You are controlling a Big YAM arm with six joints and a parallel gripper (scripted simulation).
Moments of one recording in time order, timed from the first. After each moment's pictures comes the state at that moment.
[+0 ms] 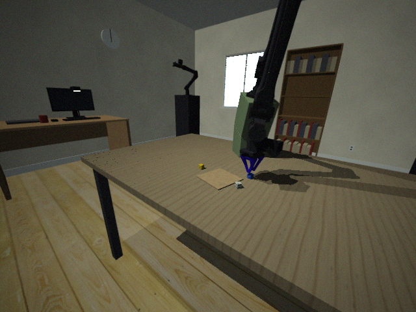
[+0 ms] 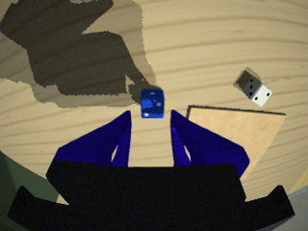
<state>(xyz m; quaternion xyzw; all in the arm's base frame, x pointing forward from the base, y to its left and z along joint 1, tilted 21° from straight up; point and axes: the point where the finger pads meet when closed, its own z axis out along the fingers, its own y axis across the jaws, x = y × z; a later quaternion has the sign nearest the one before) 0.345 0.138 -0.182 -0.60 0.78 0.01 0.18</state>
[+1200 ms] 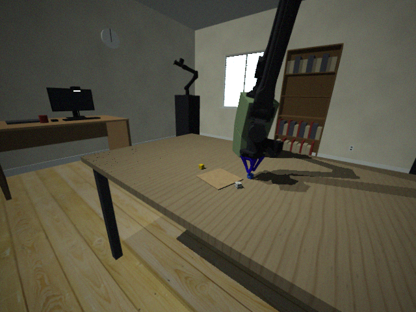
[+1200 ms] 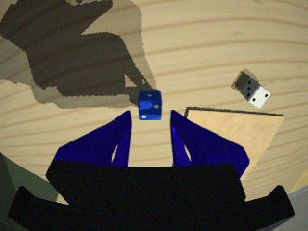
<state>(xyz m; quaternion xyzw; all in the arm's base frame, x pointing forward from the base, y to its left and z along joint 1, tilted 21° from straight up) 0.348 0.139 -0.182 -0.60 0.78 0.01 0.18</state>
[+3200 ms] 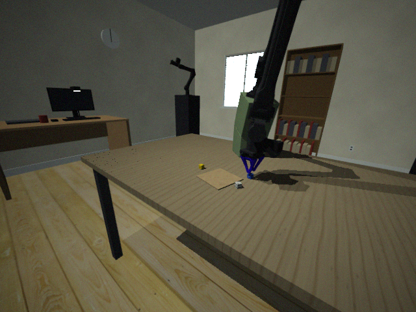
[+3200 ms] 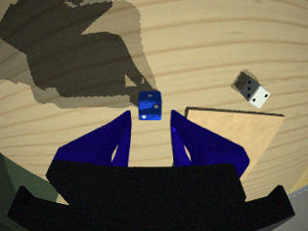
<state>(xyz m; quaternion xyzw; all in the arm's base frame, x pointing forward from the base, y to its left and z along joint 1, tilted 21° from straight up) 0.348 0.139 -0.182 -0.60 0.78 0.01 0.18</state>
